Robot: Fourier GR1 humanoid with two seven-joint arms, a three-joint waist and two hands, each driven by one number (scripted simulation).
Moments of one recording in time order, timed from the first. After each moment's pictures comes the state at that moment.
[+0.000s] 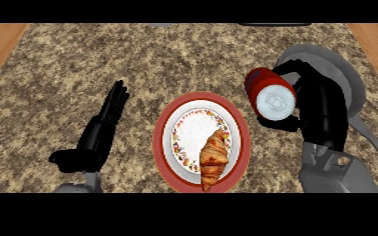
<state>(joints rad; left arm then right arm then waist) -0.02 0.06 -0.13 -1.59 0.01 0.03 -0.10 -0.30 -0.20 0.23 -1.83 0.92 -0.16 0.71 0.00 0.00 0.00</state>
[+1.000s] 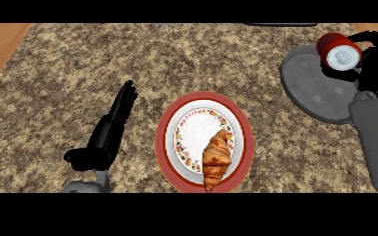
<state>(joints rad) -0.04 0.02 -0.15 -1.55 -0.02 0.03 -0.12 -0.58 -0.40 -0.25 -0.92 0.69 -0.62 0.00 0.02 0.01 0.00</state>
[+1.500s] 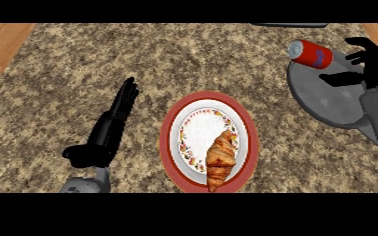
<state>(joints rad) -0.06 0.03 -0.15 -1.56 -0.02 0.01 -0.10 -0.74 -0.50 -0.28 -0.51 0.64 -0.35 -0.06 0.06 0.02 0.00</state>
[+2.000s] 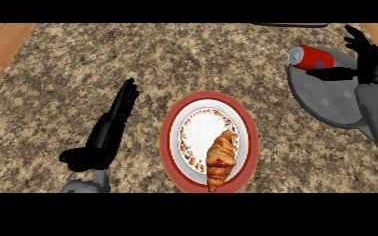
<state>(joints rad) -0.05 0.03 -0.16 -1.58 -0.01 0.00 -0.10 -0.83 -0.48 -0.40 -0.34 0.52 -0.30 -0.28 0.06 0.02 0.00</state>
